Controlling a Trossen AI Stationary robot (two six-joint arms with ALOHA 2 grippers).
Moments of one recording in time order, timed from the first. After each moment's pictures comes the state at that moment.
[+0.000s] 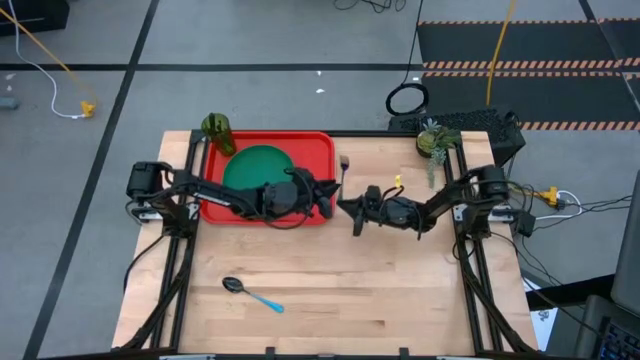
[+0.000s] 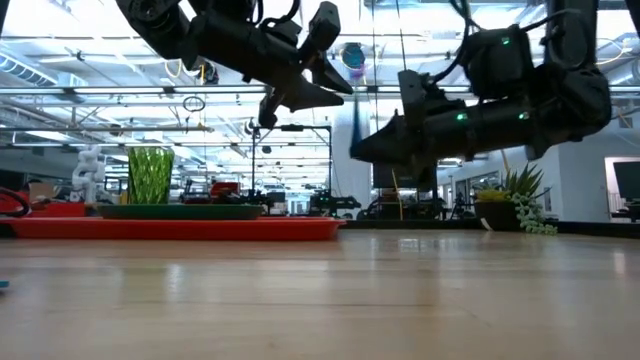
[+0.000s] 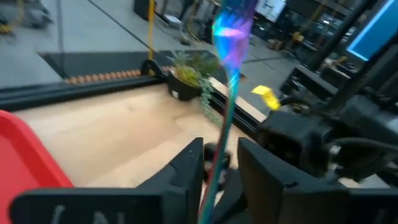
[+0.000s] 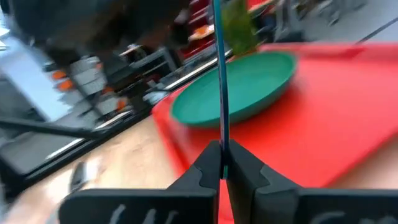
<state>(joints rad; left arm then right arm) 0.00 1.69 0.91 0.60 -0.48 -0.54 -0.01 1.82 0.40 1.33 0.29 0.50</state>
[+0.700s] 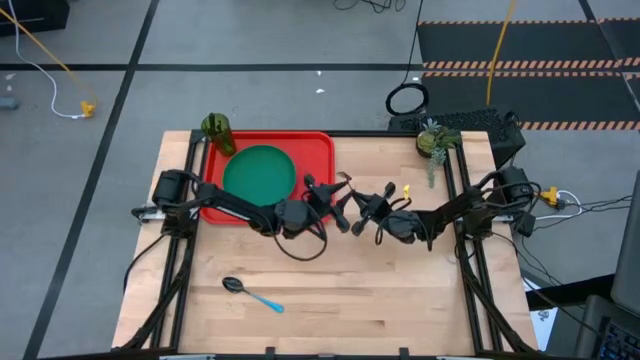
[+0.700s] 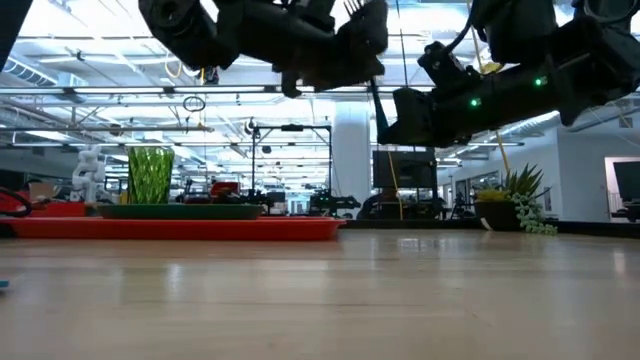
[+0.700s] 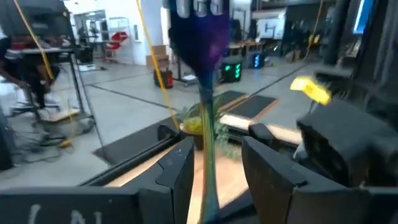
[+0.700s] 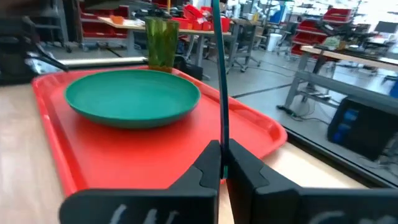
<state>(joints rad) -0.11 1.90 1.06 0.90 -0.71 0.03 0.16 1.66 0.43 1.06 0.87 0.03</state>
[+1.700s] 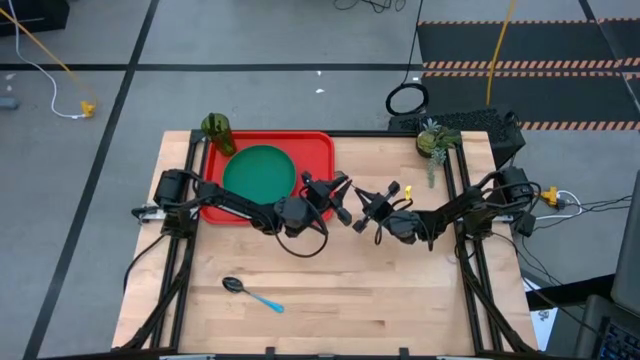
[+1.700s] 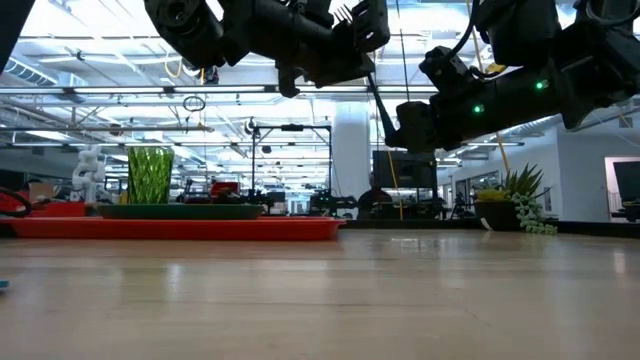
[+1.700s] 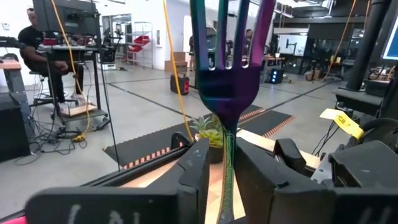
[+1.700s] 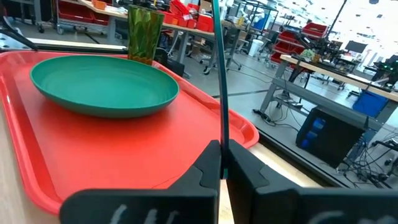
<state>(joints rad) -0.09 1.91 1.08 0.94 -0.78 -0.01 0.17 1.66 0.41 1.07 0.95 -0.09</state>
